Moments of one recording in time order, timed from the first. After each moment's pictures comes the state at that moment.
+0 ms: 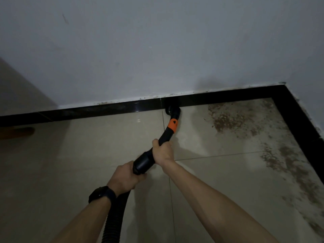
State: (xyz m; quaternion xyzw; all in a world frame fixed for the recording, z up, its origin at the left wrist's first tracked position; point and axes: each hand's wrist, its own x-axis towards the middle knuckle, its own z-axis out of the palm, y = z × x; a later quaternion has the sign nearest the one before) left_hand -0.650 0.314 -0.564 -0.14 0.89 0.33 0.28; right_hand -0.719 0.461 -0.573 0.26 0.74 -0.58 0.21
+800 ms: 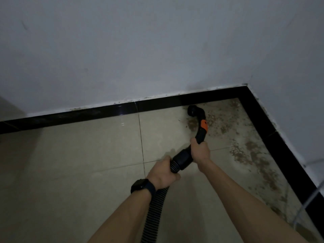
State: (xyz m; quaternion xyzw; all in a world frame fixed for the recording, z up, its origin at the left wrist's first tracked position) left_hand -0.660 0.509 -0.553 0.02 0.87 0.35 0.35; right_hand -0.705 0.667 -0.575 0.39 0.73 -0.56 0.10
